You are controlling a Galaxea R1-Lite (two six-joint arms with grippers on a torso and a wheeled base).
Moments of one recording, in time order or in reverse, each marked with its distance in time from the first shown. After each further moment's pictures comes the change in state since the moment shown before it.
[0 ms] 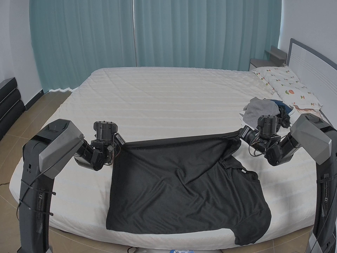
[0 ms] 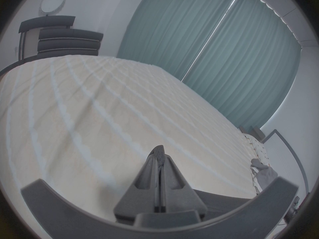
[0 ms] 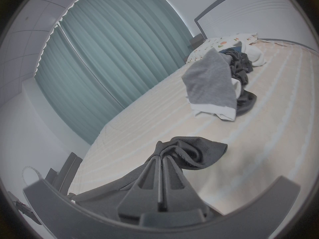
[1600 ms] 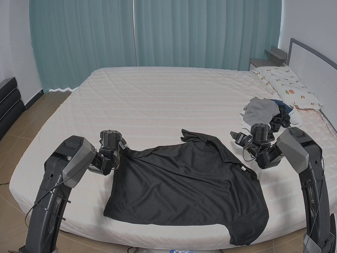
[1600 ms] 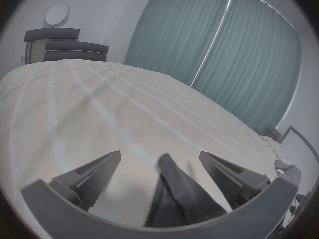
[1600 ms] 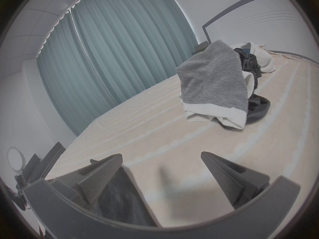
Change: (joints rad) left arm 0.023 0.287 -0.333 -0.005 0.124 0.084; right arm -0.040 0.293 -0.342 0.024 -0.030 -0.159
